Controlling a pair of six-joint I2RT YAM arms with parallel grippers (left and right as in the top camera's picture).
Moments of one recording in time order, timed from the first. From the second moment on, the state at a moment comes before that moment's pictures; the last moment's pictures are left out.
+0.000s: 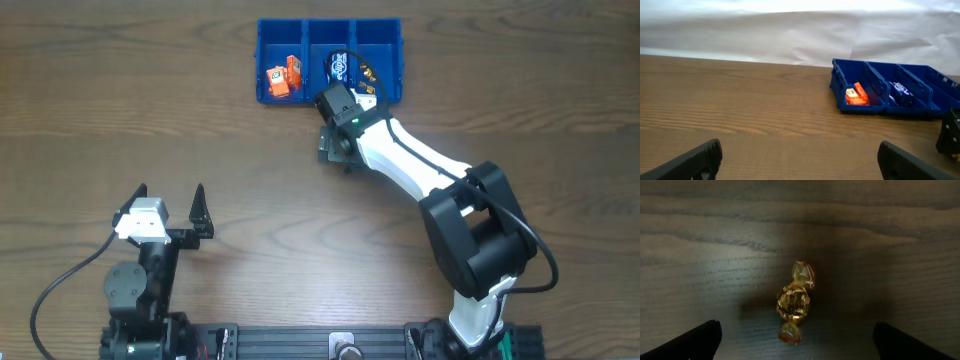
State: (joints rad) left arm 0.02 0.01 0.02 -0.11 0.10 -0.09; right arm 0.54 1.95 1.29 -0.63 0.22 0.61
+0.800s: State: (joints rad) left arm 0.02 0.01 0.02 -0.11 0.10 -0.09; right arm 0.52 2.00 1.28 -0.55 0.24 0.65
